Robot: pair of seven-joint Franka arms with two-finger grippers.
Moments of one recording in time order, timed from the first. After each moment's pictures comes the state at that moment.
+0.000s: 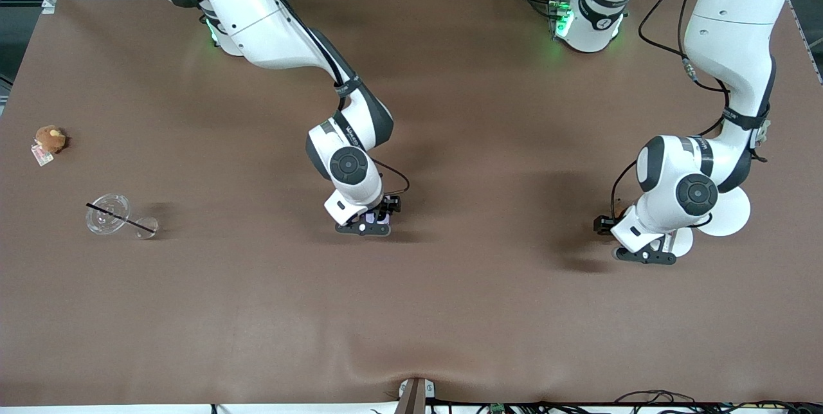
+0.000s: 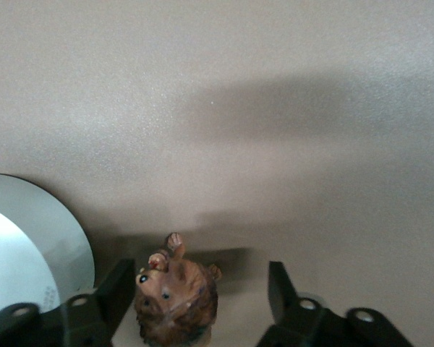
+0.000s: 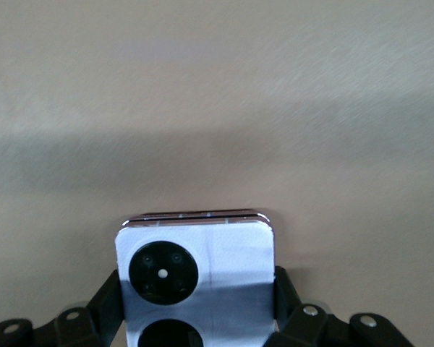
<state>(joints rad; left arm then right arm) -0.01 0.59 -0.06 -1.86 0.11 2.43 -0.02 0.65 0.82 -0.04 -1.51 0.10 2.32 0.64</state>
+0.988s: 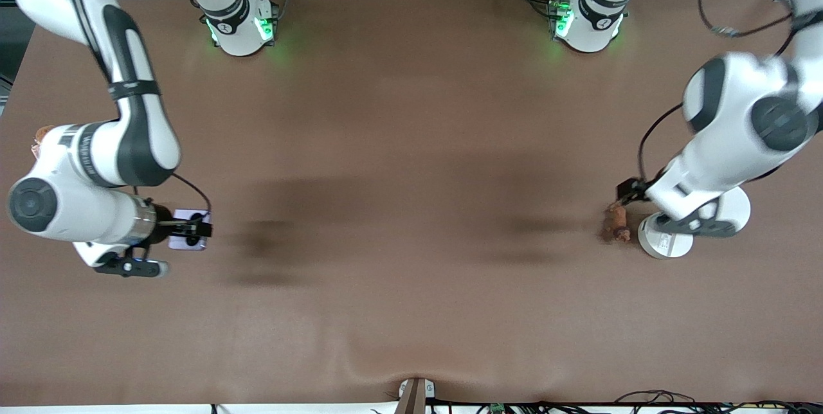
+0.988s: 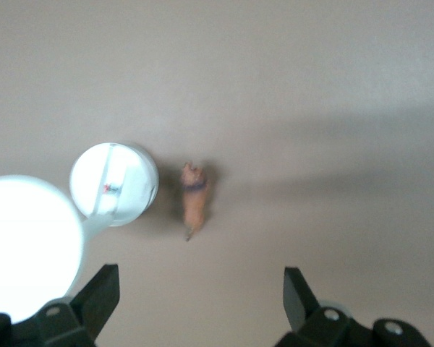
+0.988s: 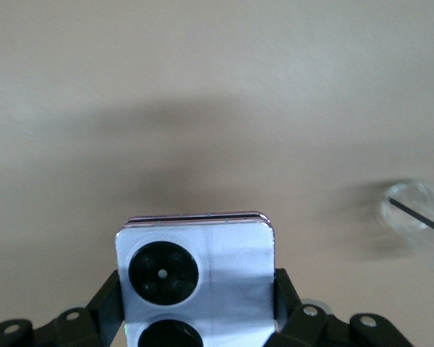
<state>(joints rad) 0.00 0.20 -0.15 -1.69 0.11 1.88 -0.08 0.08 0.50 -0.08 -1.56 0.09 1.91 0.08</state>
